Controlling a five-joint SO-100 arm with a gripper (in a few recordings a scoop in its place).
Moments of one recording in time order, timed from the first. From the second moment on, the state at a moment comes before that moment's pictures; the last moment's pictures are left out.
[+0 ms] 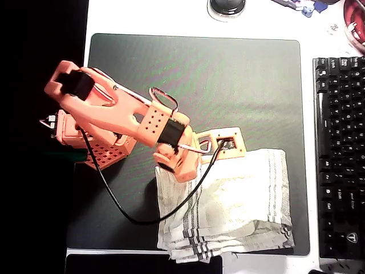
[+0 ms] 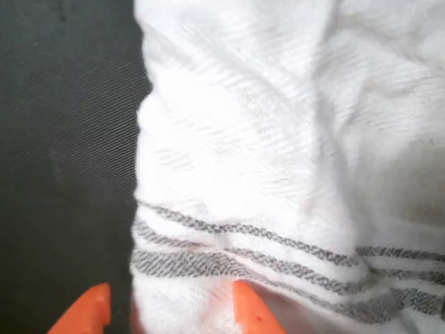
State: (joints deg) arm 25.6 117.1 136.9 63.3 -128.4
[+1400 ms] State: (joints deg) arm 14.5 135.4 136.5 70.5 -117.5
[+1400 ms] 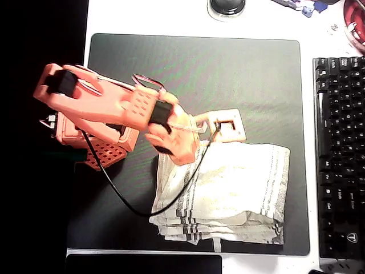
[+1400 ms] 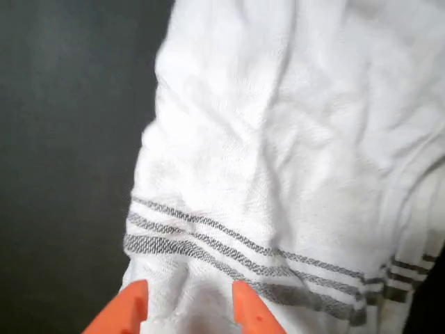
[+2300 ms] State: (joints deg) arm -1.8 190.2 178.8 71.4 -95.3
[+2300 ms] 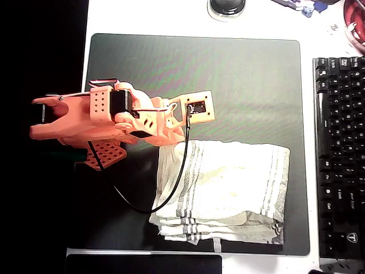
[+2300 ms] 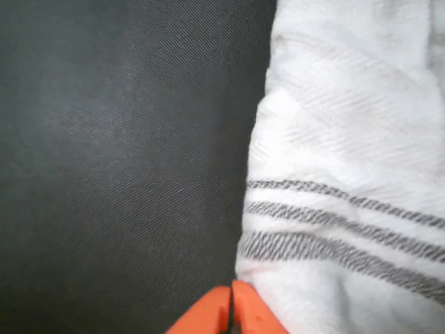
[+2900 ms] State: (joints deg) arm -1.3 191.2 179.6 78.0 -93.9
